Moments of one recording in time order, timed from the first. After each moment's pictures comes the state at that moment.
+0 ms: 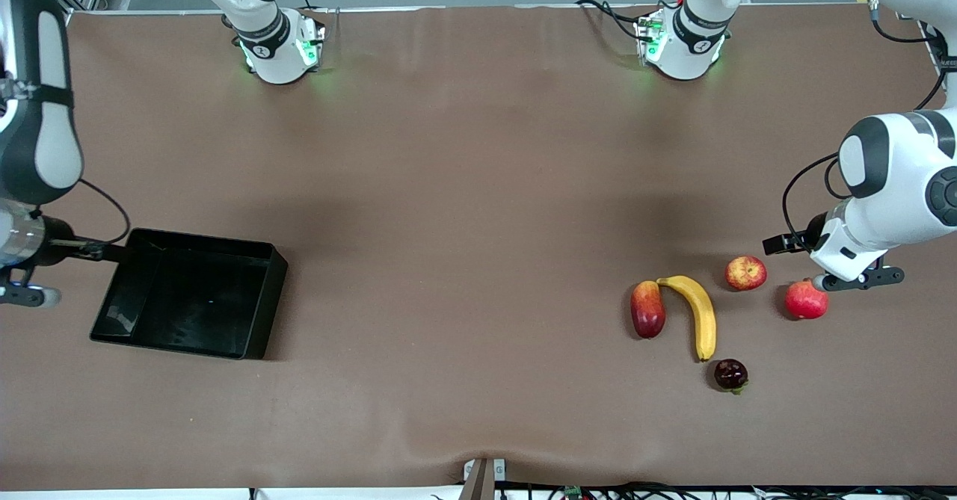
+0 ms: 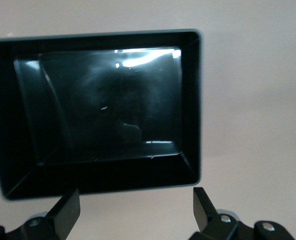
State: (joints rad) left arm 0.09 0.30 -0.02 -1.92 0.07 2.12 -0.08; right arm -0.18 0.37 -0.04 -1.60 -0.06 1.83 0.00
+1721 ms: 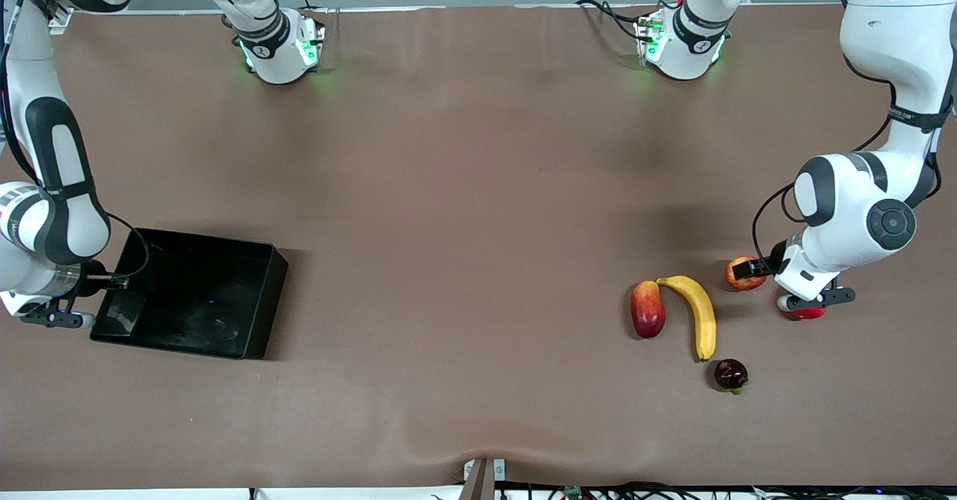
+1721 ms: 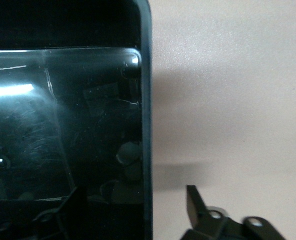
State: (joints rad) left arm 0.09 0.47 -0.03 -1.95 0.01 2.37 -0.08; right arm -0.32 0.68 -0.04 -1.62 0.06 2.19 -0.26
